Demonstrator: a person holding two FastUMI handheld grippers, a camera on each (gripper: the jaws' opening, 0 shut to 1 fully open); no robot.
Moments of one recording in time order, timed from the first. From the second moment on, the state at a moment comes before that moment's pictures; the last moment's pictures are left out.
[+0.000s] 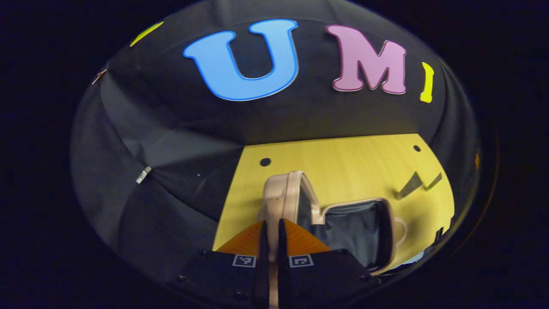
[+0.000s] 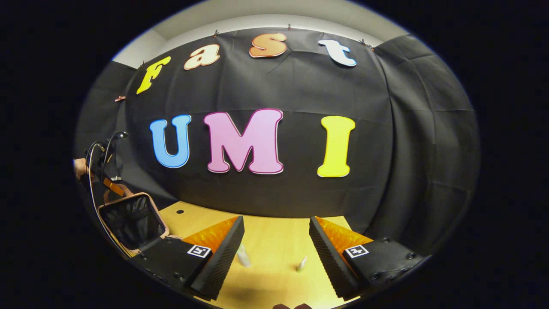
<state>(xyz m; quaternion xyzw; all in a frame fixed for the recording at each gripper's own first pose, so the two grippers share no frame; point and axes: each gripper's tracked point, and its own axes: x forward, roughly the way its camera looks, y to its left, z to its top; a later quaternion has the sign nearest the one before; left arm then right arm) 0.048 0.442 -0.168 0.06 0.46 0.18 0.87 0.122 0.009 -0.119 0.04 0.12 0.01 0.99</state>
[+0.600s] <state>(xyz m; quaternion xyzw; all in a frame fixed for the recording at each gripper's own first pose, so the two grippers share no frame) -0.014 0.600 -0.390 -0.07 0.58 0.23 0.78 0.133 0.089 -0.129 0.05 0.19 -0.02 0.98</state>
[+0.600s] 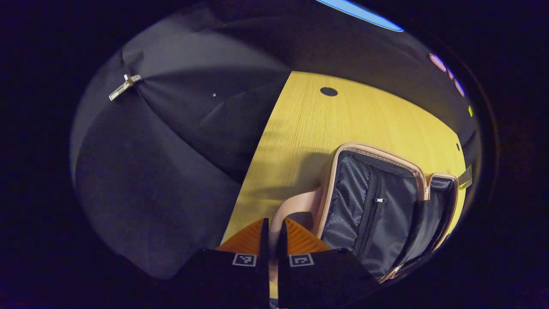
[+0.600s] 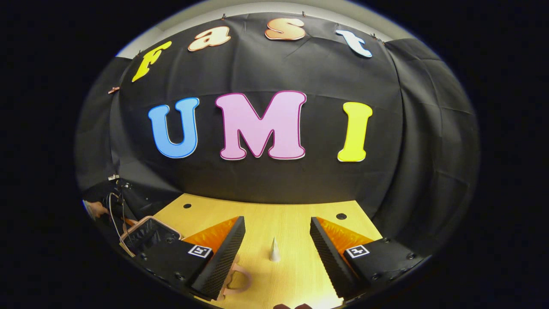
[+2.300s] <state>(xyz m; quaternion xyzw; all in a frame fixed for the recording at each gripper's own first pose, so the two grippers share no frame) 0.199 0.044 -0.294 -0.08 0.44 -0.12 0.89 0.166 -0.040 -0.174 0.00 0.17 0.04 0.99</state>
